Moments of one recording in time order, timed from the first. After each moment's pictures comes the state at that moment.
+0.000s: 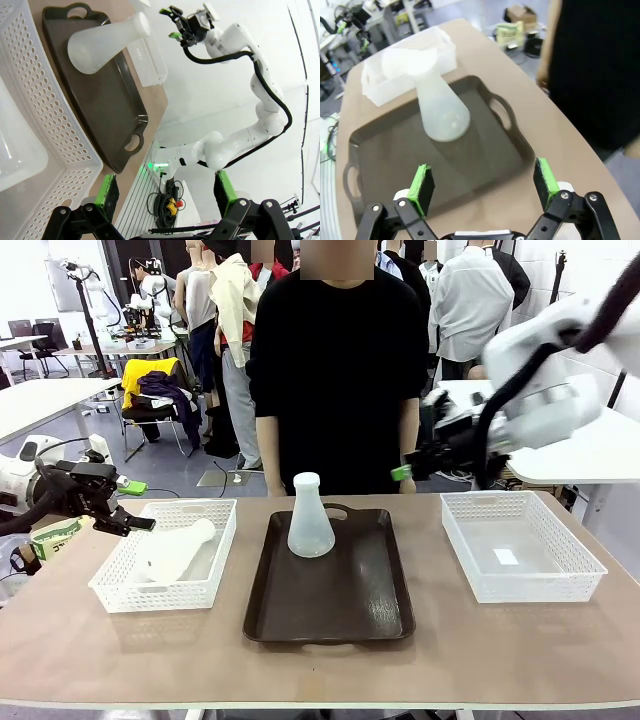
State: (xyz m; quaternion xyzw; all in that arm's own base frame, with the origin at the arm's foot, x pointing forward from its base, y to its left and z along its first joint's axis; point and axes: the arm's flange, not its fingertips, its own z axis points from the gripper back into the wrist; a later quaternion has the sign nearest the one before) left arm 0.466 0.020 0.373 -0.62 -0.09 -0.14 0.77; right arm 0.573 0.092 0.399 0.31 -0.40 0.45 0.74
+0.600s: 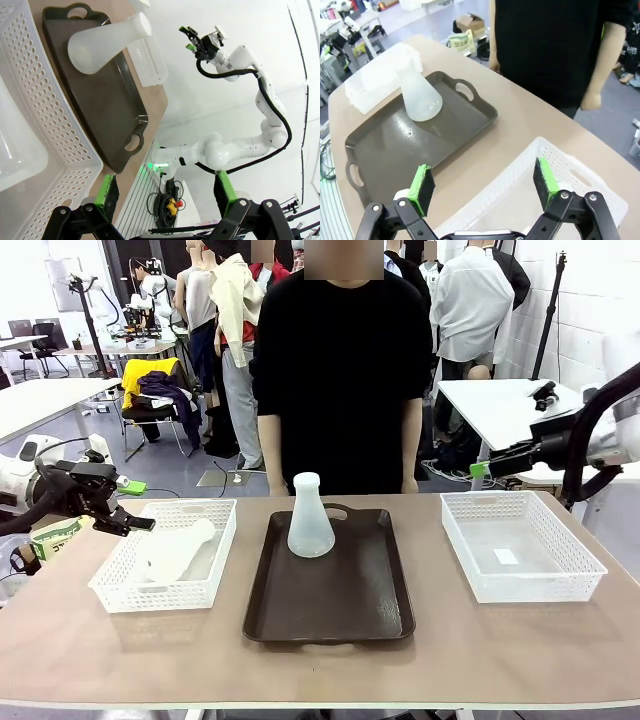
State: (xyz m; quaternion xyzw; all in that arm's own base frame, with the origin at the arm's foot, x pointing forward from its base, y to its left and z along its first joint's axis) left arm 0.466 0.020 0.373 -0.62 -0.09 -0.14 0.77; right arm 0.486 -0.006 0.419 0.26 -0.45 0.34 0.78
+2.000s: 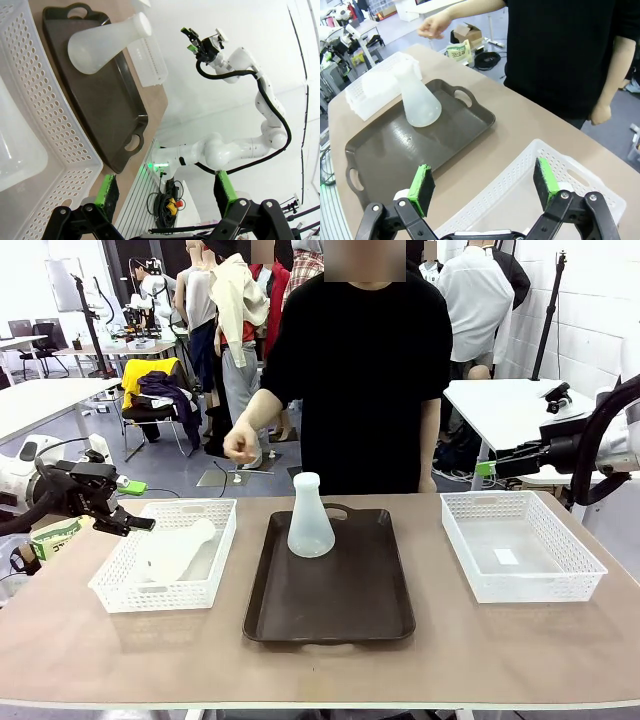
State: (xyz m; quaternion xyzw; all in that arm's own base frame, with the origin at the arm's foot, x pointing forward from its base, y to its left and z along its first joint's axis) left arm 0.466 0.020 0.373 -0.62 -0.09 -0.14 0.77; right arm 0.479 -0.012 0.416 0.27 -0.48 0.33 0.77
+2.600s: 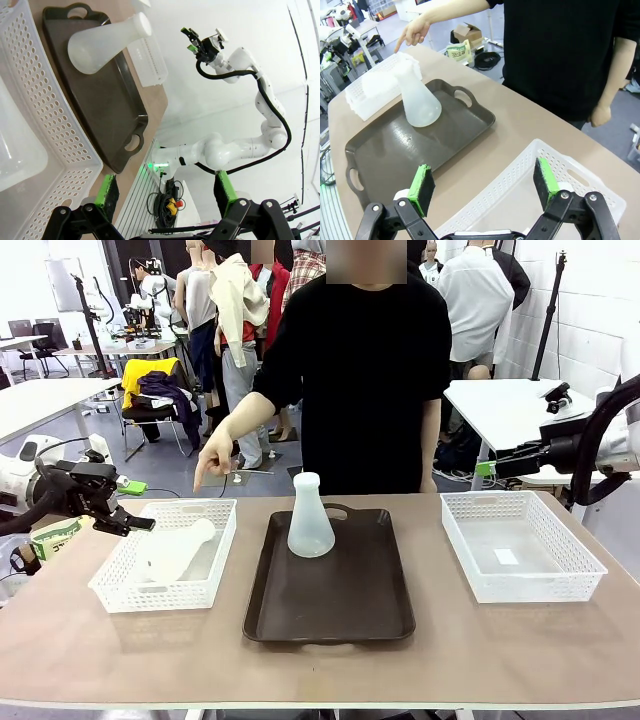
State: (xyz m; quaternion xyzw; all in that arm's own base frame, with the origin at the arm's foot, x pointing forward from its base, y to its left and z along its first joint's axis) left arm 0.466 0.020 0.373 -0.62 -0.09 -0.14 0.77; right arm 0.479 -0.012 0.416 0.27 -0.48 0.33 0.77
